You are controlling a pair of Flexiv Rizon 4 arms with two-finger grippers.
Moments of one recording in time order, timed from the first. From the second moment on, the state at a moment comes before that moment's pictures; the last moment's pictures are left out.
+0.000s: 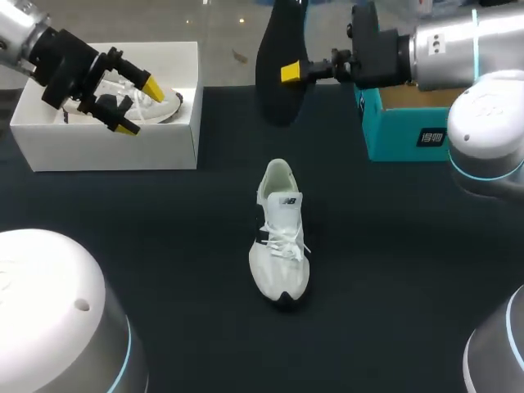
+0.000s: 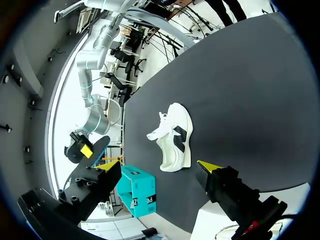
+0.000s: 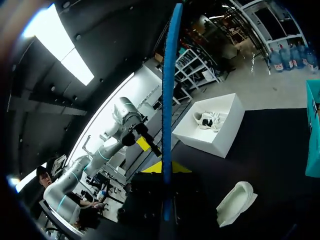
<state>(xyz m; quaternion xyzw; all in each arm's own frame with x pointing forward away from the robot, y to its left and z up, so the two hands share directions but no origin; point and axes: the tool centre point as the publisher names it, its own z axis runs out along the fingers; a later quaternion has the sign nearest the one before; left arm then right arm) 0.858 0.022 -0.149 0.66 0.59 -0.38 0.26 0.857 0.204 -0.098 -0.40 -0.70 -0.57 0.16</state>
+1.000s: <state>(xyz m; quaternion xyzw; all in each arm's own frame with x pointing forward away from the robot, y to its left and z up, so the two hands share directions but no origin) 0.858 0.023 -0.149 0.66 0.59 -0.38 0.26 0.879 0.218 -0.200 -0.34 -0.78 -0.52 0.06</state>
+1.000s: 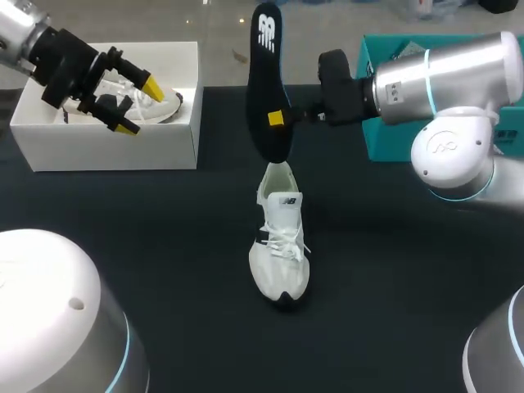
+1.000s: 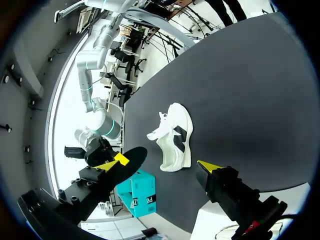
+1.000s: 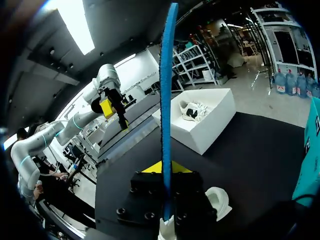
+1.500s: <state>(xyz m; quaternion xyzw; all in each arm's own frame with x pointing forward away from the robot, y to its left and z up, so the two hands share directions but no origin) 0.858 0.023 -0.149 0.66 0.59 -0.38 0.26 0.919 0.202 -0.268 -0.35 -0.80 -0.48 0.02</state>
